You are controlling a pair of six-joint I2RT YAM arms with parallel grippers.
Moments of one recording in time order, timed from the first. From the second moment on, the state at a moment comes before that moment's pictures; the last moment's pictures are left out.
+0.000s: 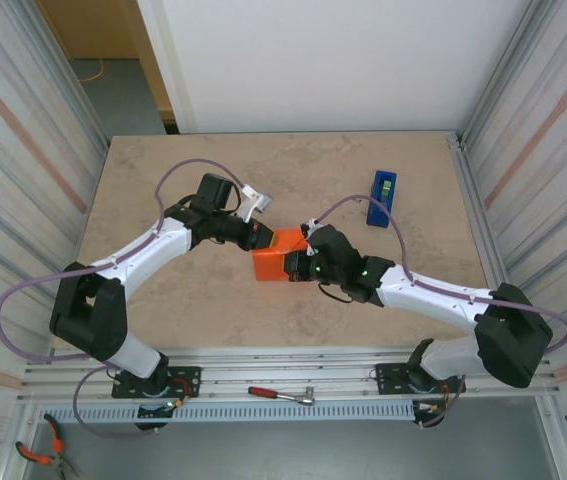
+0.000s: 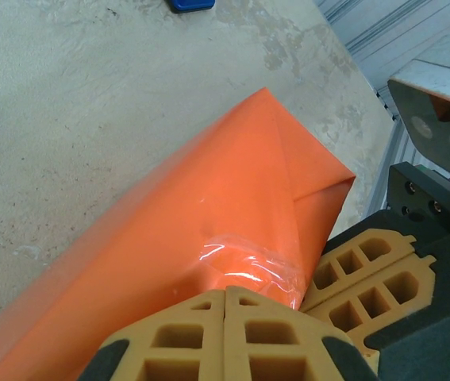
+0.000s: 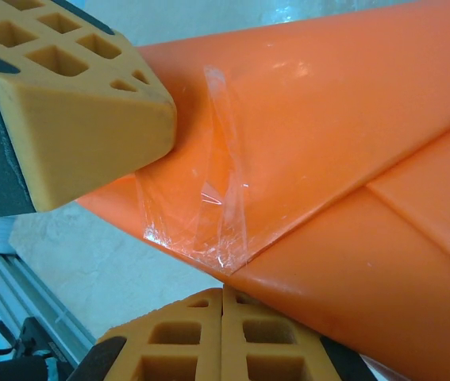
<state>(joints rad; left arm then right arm) -0.48 1.52 1.09 -0.45 0.73 -0.06 0.89 1.31 0.76 -0.06 -0.05 0.80</state>
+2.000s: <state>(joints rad) -0.40 1.34 1.01 -0.37 0.76 -0.21 0.68 1.58 1.13 -0.27 -0.26 0.80</state>
